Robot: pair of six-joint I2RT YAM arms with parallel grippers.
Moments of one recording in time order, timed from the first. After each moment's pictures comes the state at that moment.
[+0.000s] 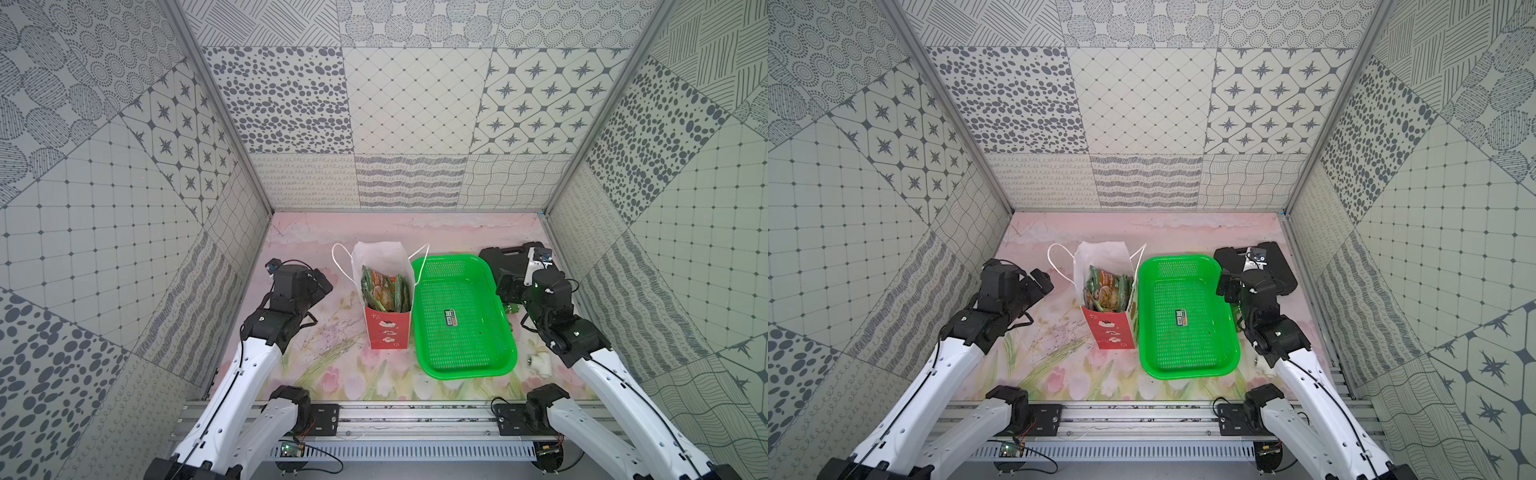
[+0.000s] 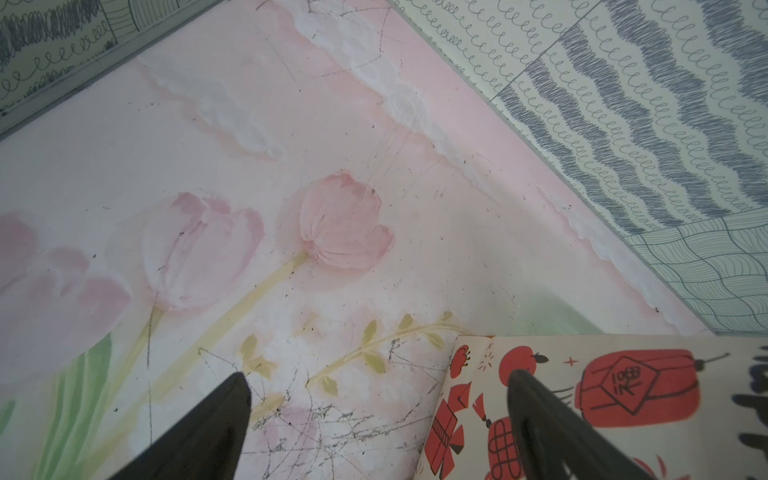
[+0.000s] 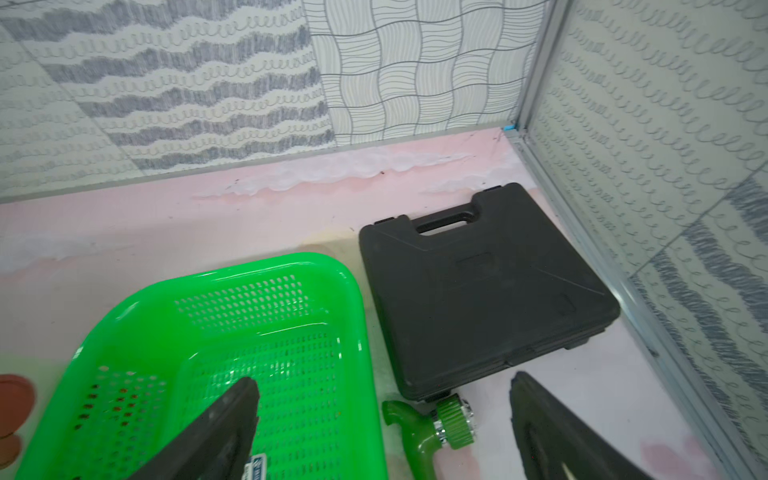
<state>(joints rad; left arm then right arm) -0.13 0.91 0.79 -0.58 -0.21 -0.72 0.28 0.78 0.69 -0.36 0.36 0.25</state>
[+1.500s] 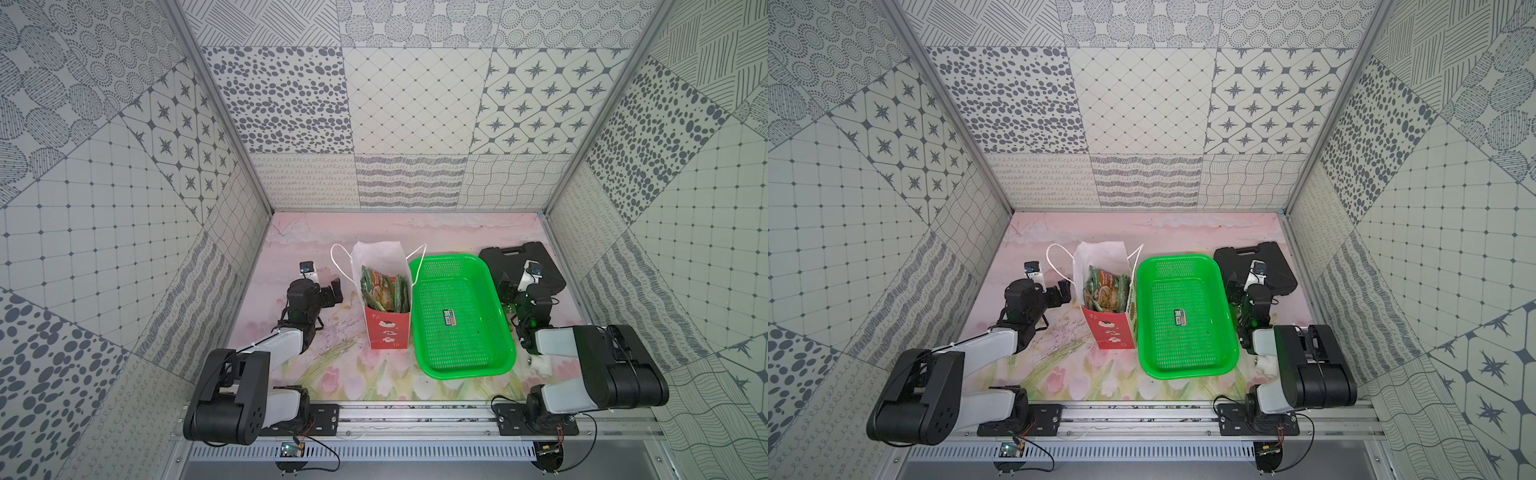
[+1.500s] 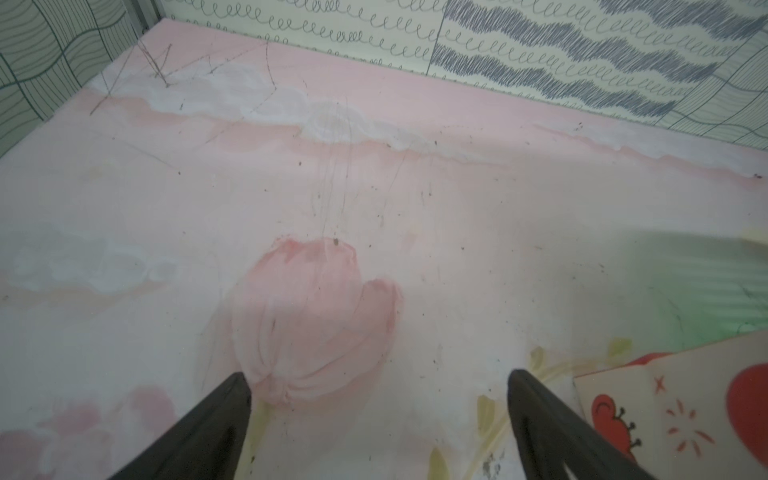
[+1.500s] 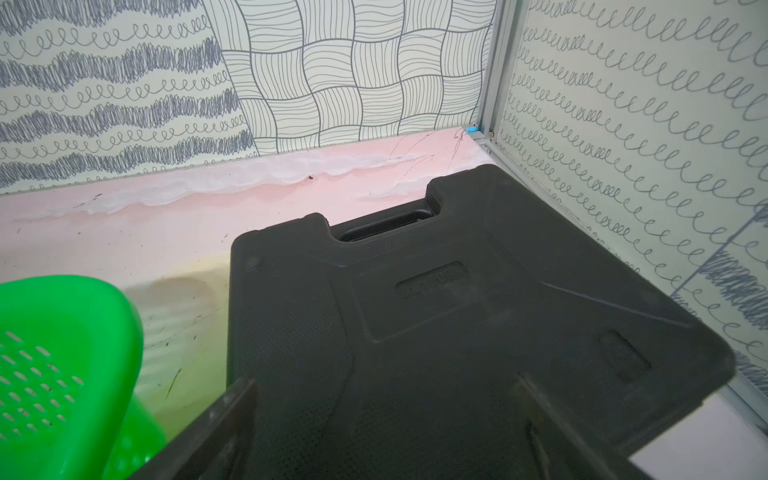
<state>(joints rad) -0.02 1.32 0.36 0.49 -0.02 -0.17 0.04 1.46 0.28 0.91 0.21 0.10</state>
